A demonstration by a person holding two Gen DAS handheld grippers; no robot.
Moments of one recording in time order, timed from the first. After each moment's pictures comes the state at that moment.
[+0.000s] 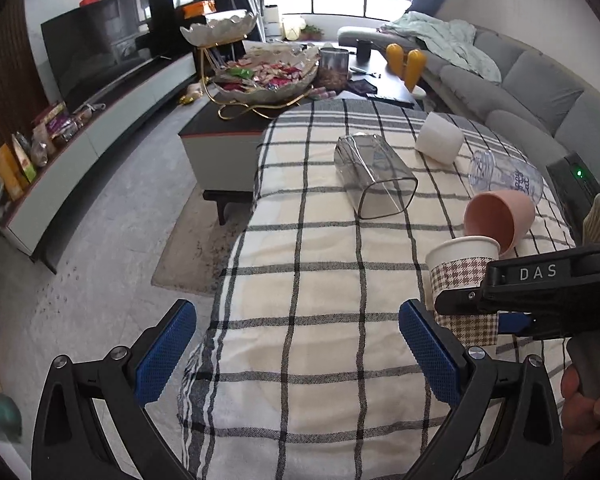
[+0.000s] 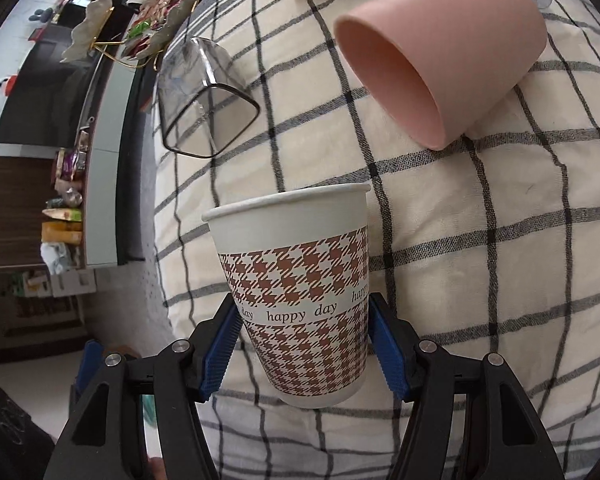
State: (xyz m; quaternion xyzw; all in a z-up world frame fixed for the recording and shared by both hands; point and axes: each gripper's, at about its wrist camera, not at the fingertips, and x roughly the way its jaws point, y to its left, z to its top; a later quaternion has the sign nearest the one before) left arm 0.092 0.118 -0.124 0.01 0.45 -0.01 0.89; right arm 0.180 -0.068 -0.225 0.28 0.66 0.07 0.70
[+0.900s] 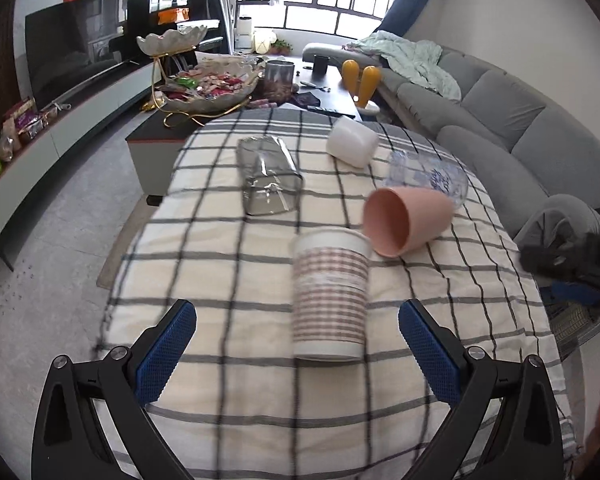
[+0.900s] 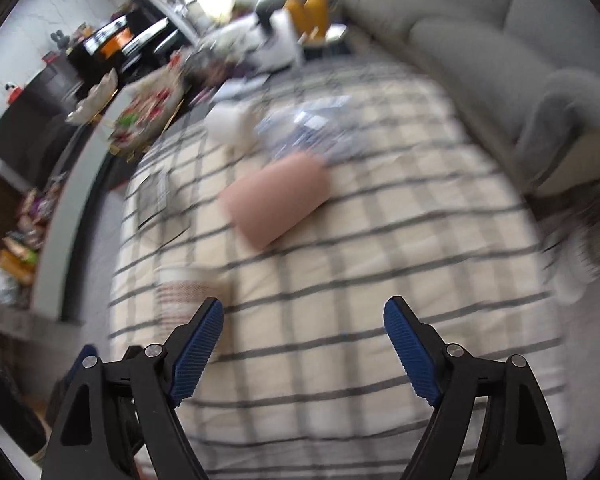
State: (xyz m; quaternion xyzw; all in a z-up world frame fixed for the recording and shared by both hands) left arm 0.060 0.030 -0.122 -0.03 0.42 -0.07 0.90; right arm 0.084 -0.185 -0.105 0.15 0.49 -0.07 0.86
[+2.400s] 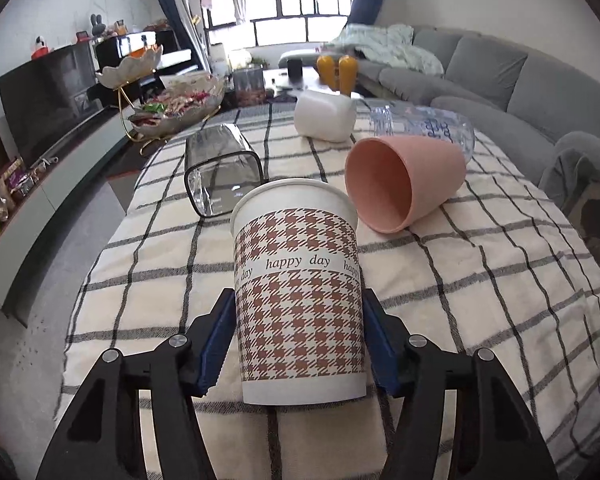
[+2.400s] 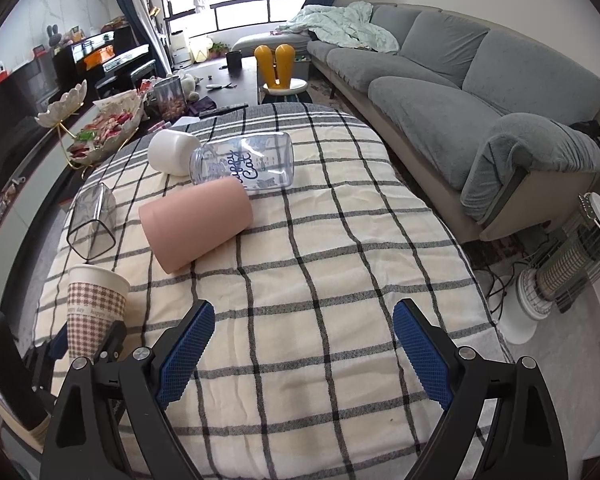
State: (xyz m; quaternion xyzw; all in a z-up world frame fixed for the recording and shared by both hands) left arm 0.088 -0.018 -0.183 0.07 0.40 -0.08 0.91; right arm 0.068 -0.198 -0.132 0.08 0.43 -0.14 0.89
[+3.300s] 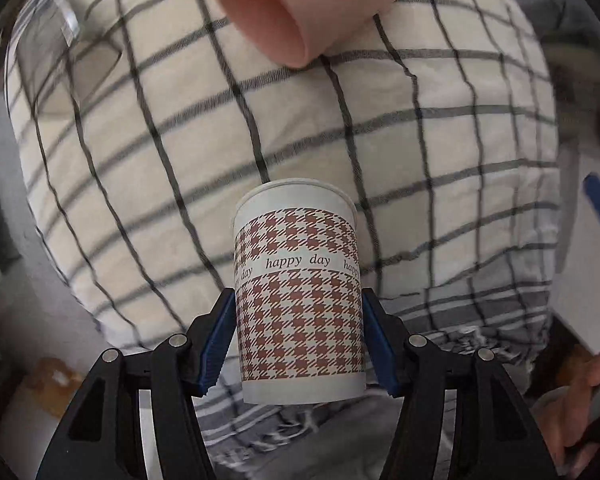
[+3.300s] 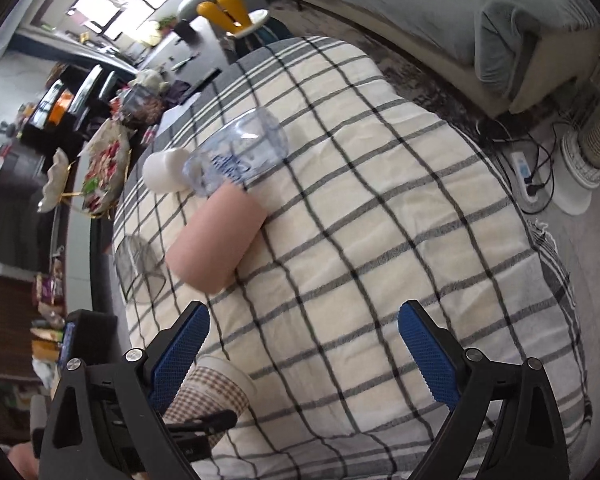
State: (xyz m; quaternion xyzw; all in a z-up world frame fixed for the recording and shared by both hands) left arm 0.165 -0.091 -0.174 0.16 0.82 -0.14 0.52; right arm 0.120 -0.264 -0.128 0.33 0.54 -0.11 0.77
